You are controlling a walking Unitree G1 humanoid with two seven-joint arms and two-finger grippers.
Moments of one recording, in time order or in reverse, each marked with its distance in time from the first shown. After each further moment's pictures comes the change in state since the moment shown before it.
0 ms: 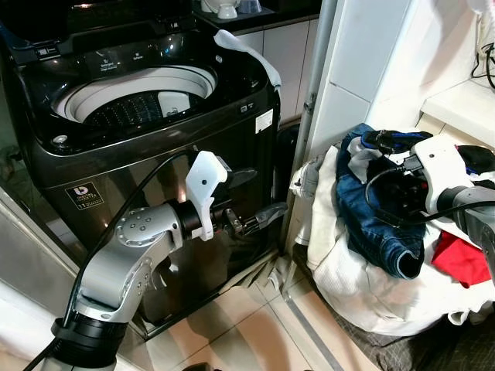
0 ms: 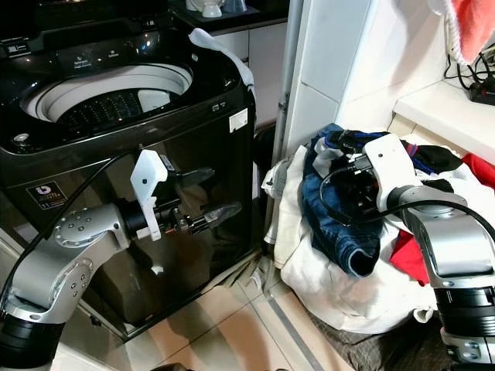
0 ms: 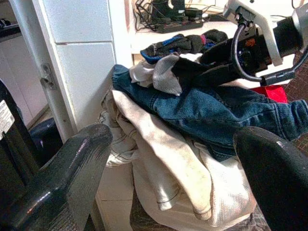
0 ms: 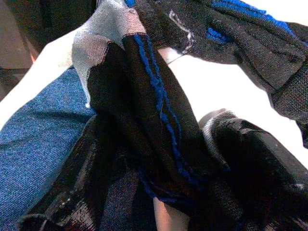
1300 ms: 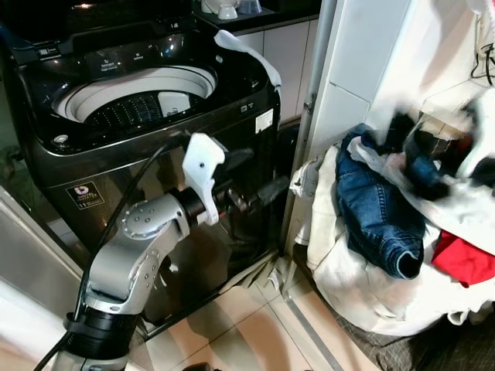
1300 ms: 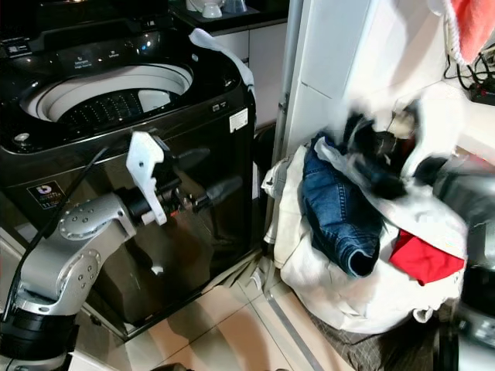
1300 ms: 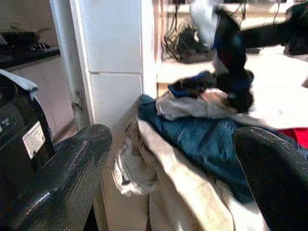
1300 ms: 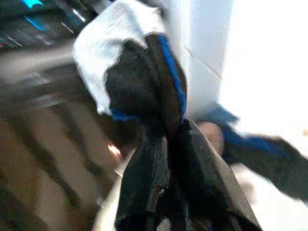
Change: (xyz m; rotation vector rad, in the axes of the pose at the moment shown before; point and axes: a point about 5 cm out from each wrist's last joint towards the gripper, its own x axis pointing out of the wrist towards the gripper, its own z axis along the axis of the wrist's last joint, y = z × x) left arm 0.010 0.007 0.017 -0.028 -0.122 0.122; right arm -0.045 -0.027 0.064 0.366 -0.365 0.202
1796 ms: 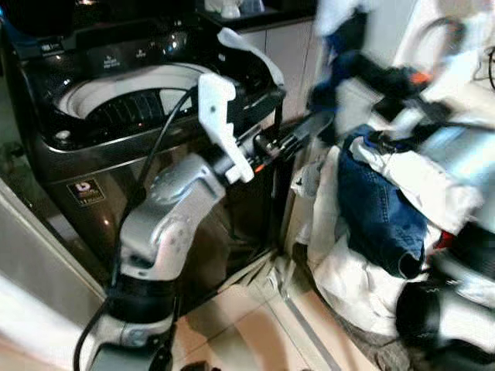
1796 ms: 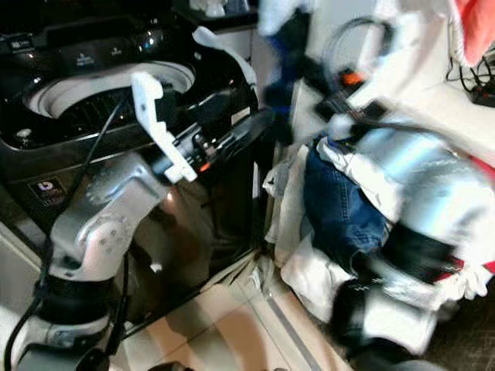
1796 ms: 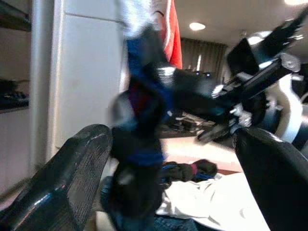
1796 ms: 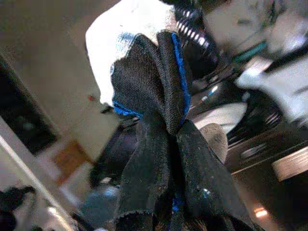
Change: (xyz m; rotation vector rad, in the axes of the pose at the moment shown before) left arm 0.045 -0.016 0.052 -0.162 -0.279 -0.080; right arm 0.050 0.093 0.029 0.499 -0.270 0.431
